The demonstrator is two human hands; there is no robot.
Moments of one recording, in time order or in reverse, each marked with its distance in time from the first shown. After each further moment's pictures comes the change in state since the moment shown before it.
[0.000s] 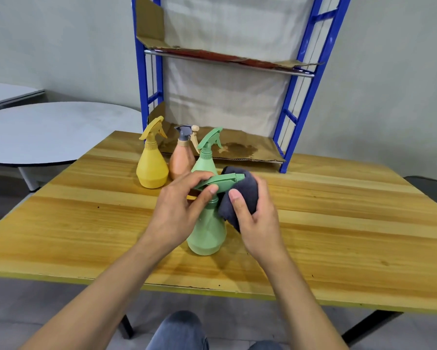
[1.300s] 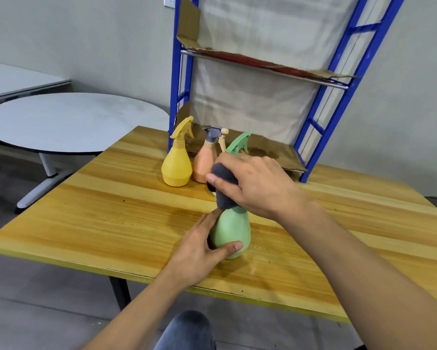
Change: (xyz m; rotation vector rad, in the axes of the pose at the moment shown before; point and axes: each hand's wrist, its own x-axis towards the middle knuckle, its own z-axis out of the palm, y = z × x) left_hand -0.064 -0.049 0.014 -0.132 -0.229 -0.317; right_hand 0.073 -0.075 0.032 -0.999 -0.536 -0.501
